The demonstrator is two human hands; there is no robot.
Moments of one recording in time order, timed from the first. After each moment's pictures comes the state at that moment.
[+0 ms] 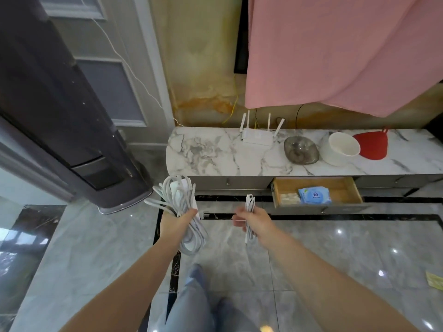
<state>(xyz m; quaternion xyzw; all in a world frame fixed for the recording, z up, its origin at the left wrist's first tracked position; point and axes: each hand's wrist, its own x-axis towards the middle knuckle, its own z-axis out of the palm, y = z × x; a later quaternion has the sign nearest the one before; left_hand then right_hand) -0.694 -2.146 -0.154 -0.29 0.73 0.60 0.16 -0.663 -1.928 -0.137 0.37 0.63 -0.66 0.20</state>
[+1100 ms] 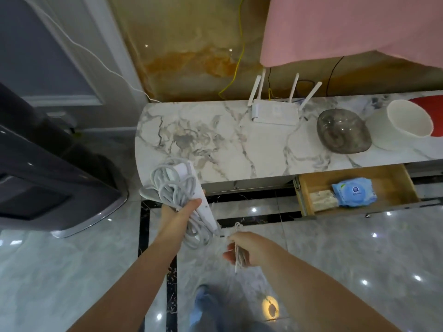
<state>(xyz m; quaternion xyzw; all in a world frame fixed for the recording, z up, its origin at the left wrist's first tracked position) -0.951 -2.114 -0.389 -0.24 0.64 0.69 0.24 -0.879 -1.938 -0.459 0.52 0.49 -0.54 0.43</state>
